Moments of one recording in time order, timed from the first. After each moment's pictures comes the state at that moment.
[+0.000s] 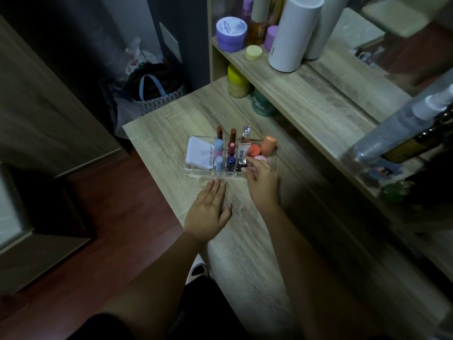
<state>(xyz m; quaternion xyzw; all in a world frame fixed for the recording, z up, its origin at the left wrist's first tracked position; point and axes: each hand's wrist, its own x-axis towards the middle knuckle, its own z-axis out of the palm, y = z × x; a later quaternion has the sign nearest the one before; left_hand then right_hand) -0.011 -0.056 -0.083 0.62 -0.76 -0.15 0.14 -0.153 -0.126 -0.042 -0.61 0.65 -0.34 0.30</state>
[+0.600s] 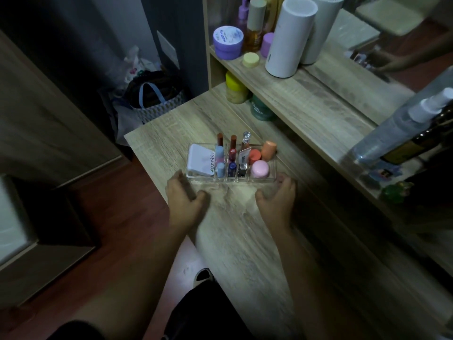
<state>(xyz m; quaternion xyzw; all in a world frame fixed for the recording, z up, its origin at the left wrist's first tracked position) 0.030 -0.085 -0.057 0.74 -0.48 -0.29 0.37 -0.171 -0.097 -0.055 -0.48 0.76 -0.35 0.24</state>
